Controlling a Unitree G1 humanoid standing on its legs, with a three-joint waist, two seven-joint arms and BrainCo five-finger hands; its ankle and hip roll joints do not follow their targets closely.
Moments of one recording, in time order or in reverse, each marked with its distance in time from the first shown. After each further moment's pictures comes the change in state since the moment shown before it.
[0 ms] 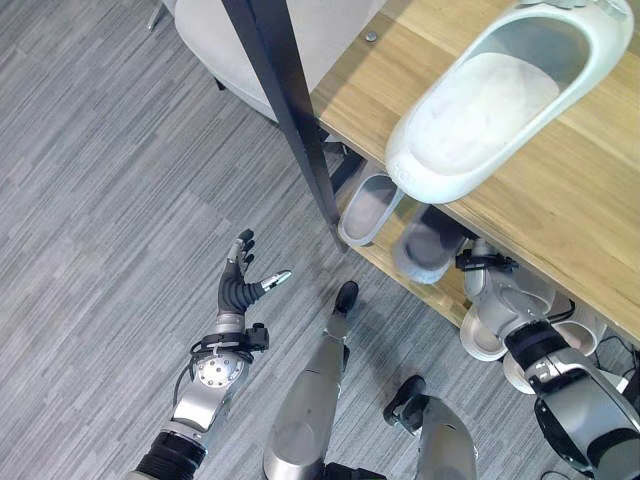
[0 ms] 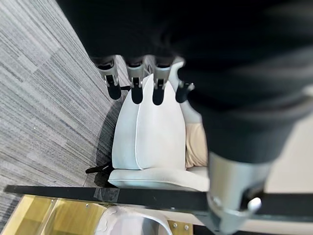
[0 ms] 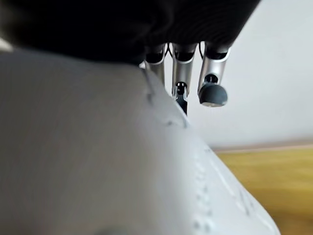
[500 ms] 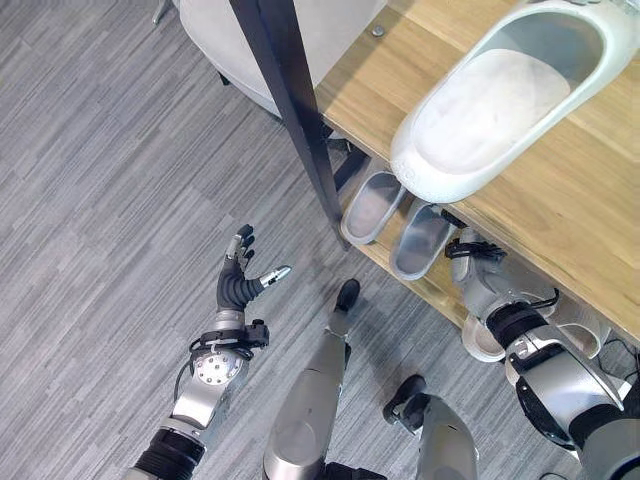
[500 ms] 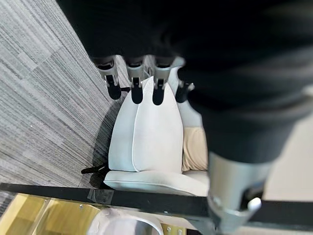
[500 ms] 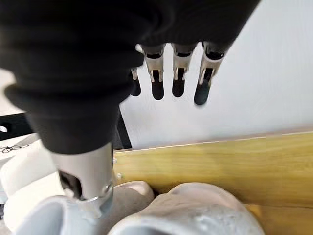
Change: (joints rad) left arm -0.011 0.005 0.001 -0.007 -0.038 -0.012 0.003; right arm -0.048 0.076 0.042 0.078 0.056 0.043 -0.023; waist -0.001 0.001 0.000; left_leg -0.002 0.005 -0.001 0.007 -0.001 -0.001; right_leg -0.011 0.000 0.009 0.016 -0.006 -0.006
